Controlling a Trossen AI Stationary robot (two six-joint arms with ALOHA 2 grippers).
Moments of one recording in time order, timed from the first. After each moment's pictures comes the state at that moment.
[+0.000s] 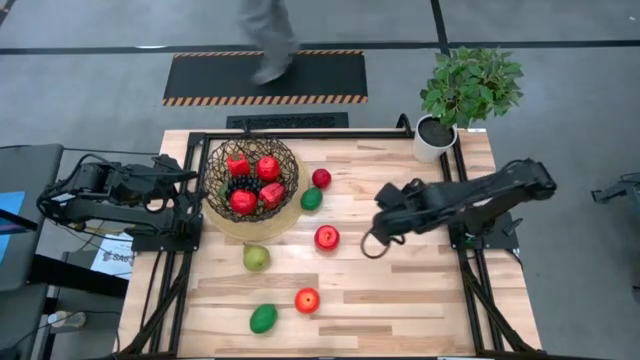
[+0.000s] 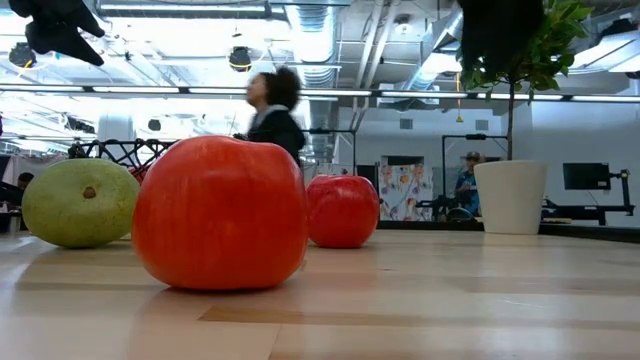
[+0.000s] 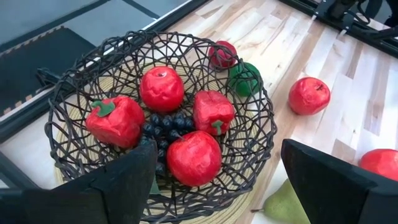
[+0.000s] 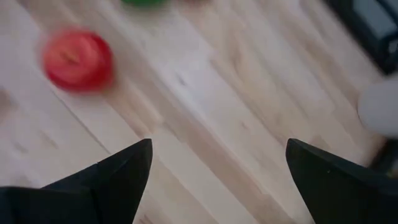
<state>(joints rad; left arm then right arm) -0.03 0.39 0.94 -1.25 -0.38 -0.54 0.28 1.48 1.42 -1.35 0.48 0.94</state>
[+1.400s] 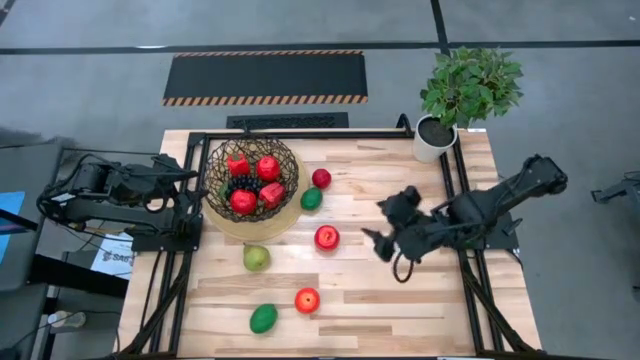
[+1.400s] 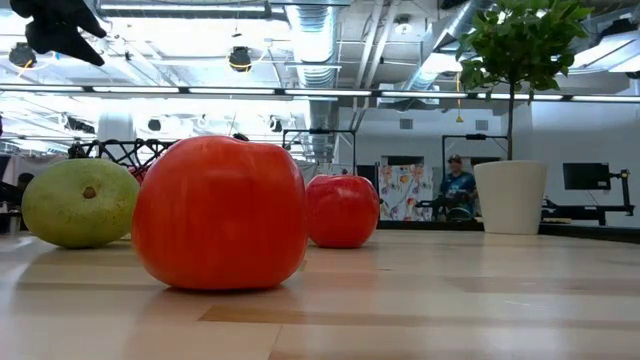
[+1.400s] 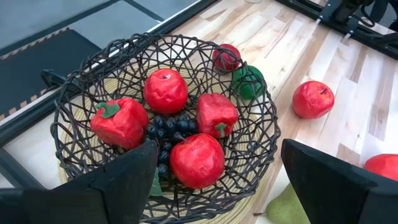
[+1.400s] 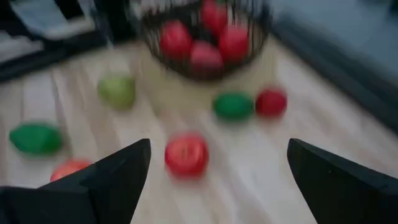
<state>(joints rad) -0.03 0.39 0.94 -1.25 -0.40 -0.54 0.45 1.34 1.35 -0.89 0.73 0.77</state>
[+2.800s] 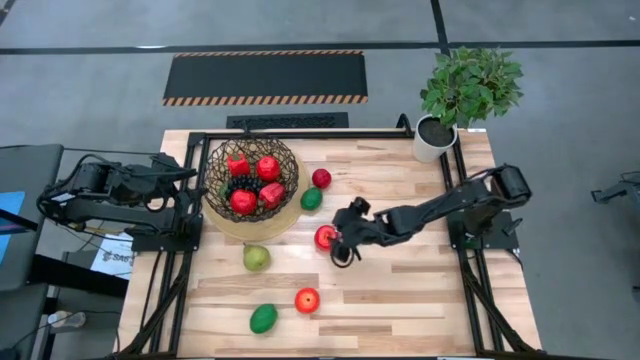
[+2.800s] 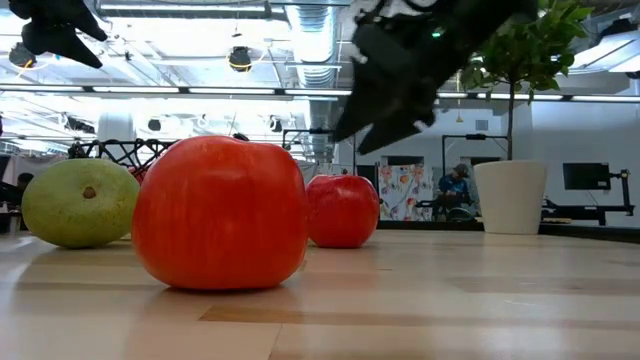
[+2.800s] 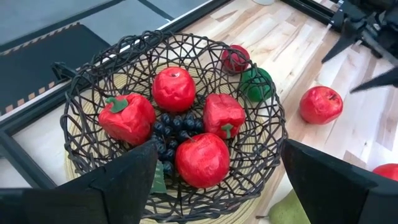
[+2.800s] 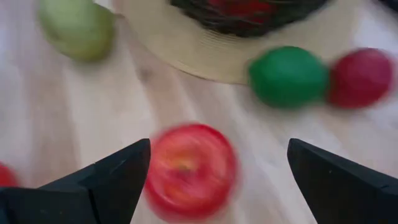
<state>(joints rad) -0.03 0.39 0.94 -1.27 -0.43 -0.59 0.22 1.68 1.05 -0.17 0.48 0.46</state>
